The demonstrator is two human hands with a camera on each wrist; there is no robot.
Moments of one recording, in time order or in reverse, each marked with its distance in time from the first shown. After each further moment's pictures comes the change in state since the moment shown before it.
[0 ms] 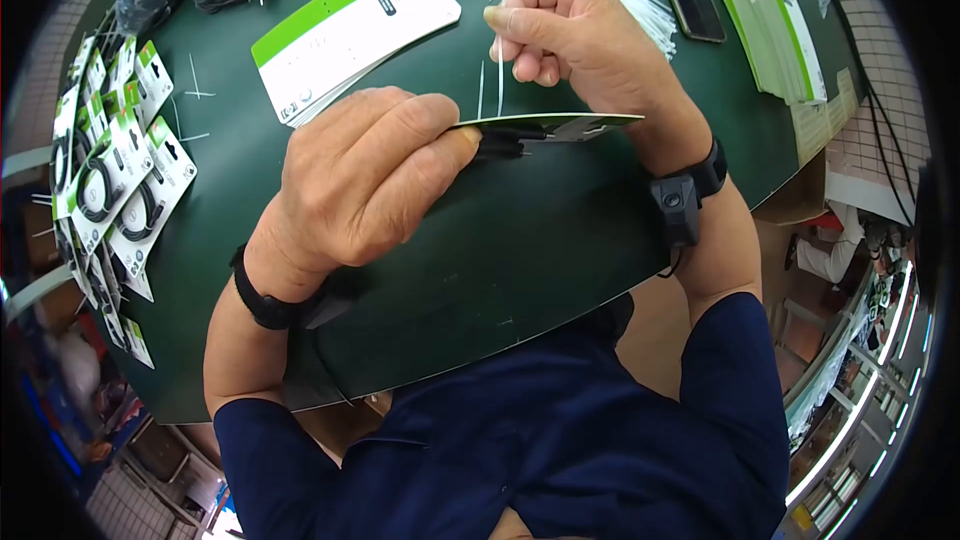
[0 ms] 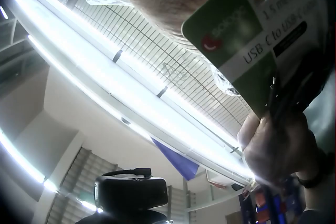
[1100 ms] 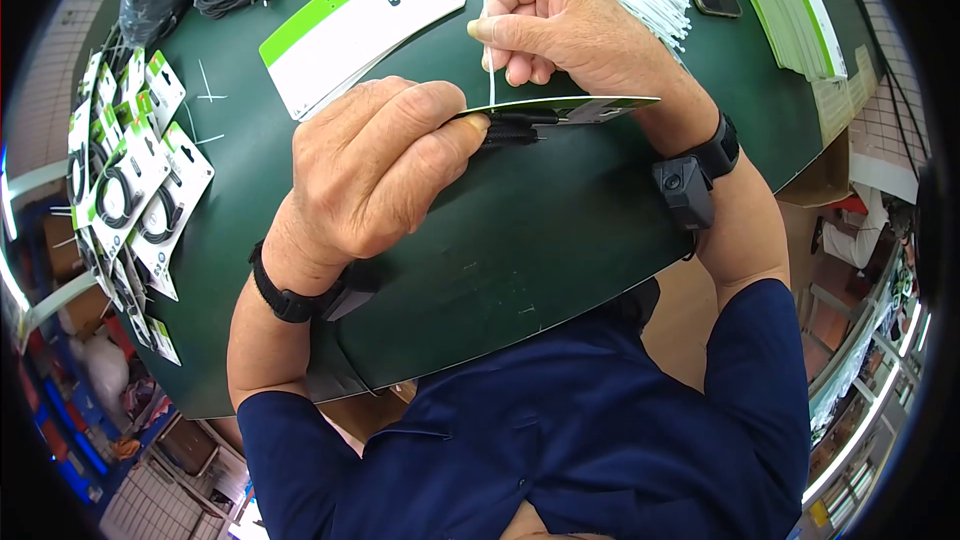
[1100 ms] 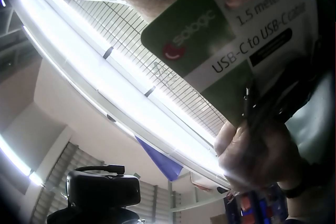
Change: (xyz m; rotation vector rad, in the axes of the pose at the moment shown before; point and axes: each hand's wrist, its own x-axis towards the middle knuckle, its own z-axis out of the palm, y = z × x) left_hand -0.001 -0.001 0.002 0.005 0.010 0.009; right_hand 0.003 0.006 0.006 -0.144 -0.106 -0.035
